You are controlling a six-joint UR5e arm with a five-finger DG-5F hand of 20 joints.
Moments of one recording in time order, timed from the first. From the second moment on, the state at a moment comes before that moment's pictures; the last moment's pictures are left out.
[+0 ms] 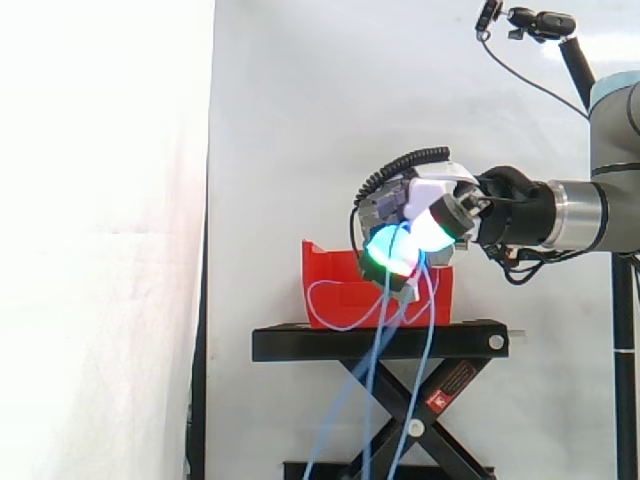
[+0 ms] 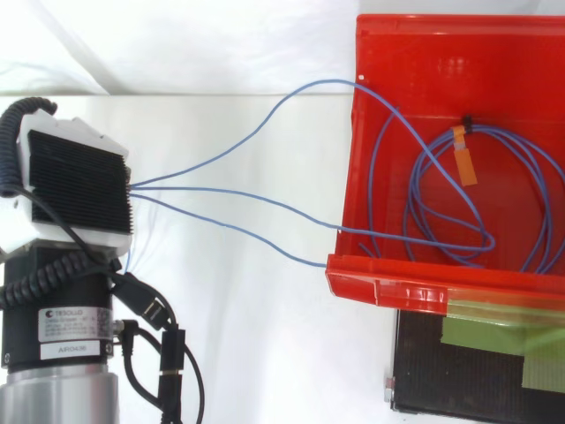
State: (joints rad) arm 0.01 -2.14 -1.25 -2.84 -1.68 -0.53
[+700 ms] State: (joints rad) arm 0.00 -2.14 -1.25 -2.84 -1.68 -0.53
